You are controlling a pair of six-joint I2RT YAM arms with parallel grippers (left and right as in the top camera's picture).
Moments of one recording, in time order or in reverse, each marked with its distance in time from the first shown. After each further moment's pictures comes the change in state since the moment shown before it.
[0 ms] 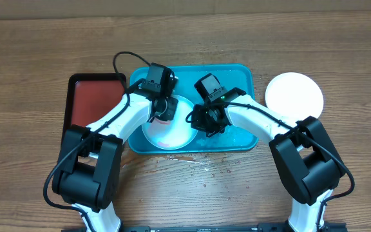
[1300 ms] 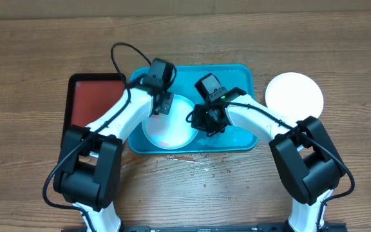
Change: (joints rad) left arm -0.006 0.008 0.110 -0.132 -0.202 -0.003; right arm 0.000 0.000 0.000 -0.002 0.000 -0.003
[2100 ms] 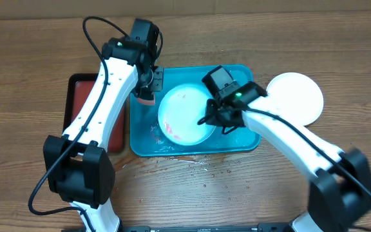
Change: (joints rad) left arm 0.074 0.005 0.422 -0.516 0.169 -0.157; right arm 0.013 -0.272 0.064 -0.312 0.320 -0.085
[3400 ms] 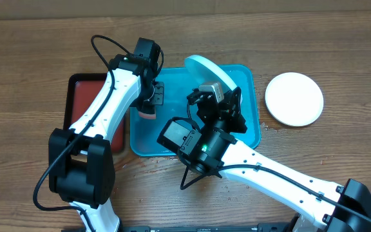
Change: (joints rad) left arm 0.000 0.000 -0.191 0.126 0.014 -0.009; right arm 0.431 -0.082 0.010 -0.172 1.414 0.035
